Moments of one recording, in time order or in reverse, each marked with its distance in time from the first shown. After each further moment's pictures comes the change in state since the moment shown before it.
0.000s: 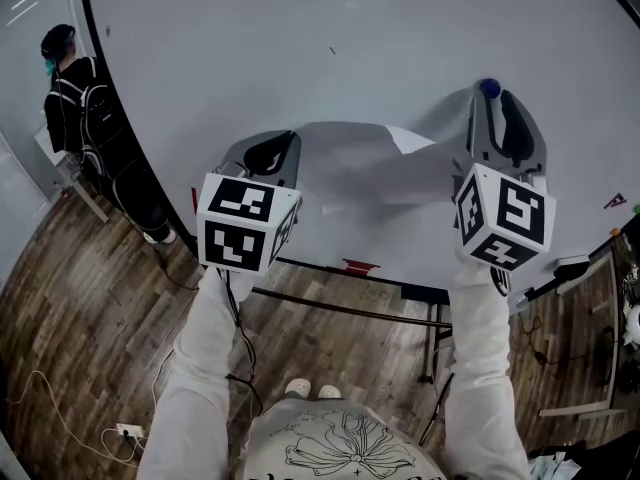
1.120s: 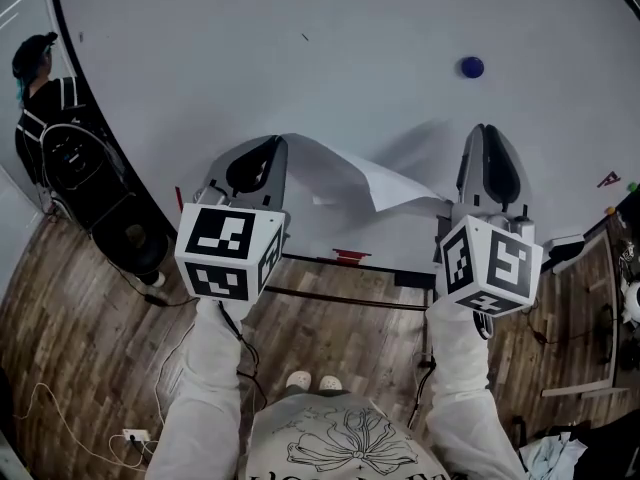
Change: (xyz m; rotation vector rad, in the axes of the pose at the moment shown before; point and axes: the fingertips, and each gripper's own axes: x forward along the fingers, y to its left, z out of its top) left arm -0.017 -0.021 0.003 -0.050 -0.092 -0.010; right arm -0.061 0.001 -0.031 0.123 0.043 -0.028
